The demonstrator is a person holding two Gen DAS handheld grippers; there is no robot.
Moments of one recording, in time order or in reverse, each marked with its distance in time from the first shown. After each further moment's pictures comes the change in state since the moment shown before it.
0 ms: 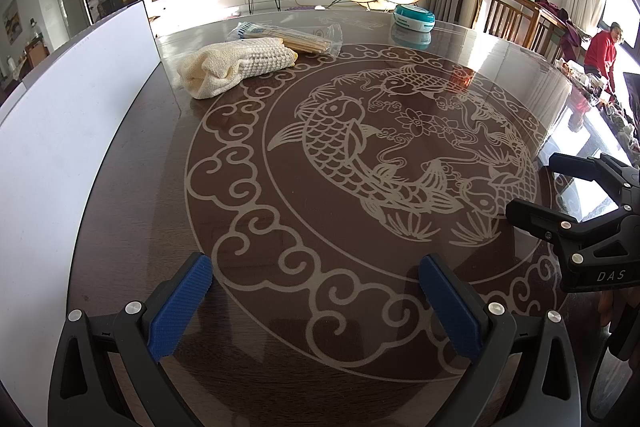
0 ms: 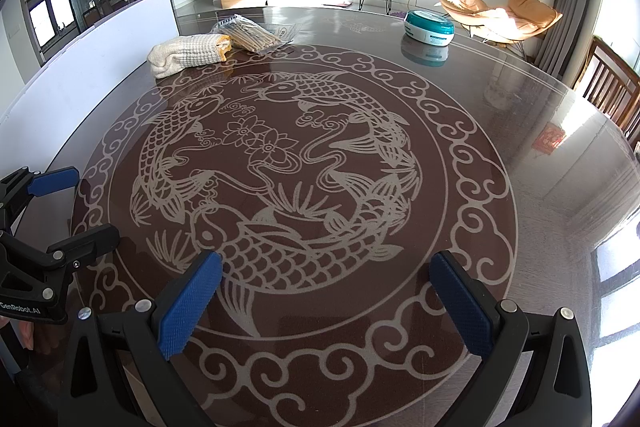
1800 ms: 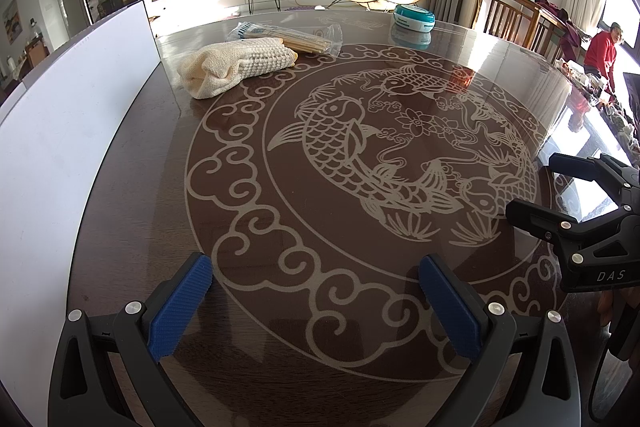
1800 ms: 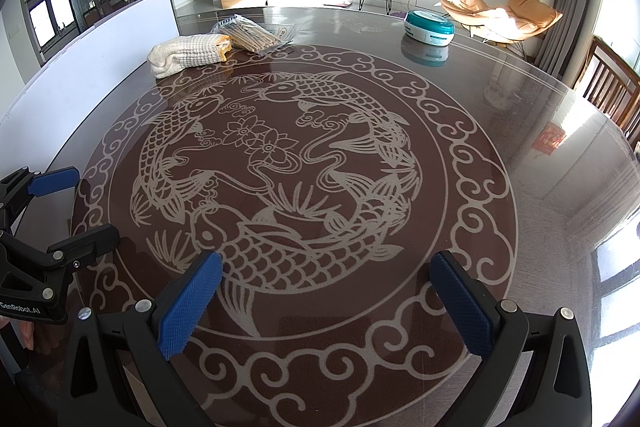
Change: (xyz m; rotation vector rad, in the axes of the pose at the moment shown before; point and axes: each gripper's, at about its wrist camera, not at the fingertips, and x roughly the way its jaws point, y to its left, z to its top) left arm 0.000 0.000 0.000 0.001 0.001 0.000; right arm -0.001 -0.001 0.000 0.000 0.000 0.001
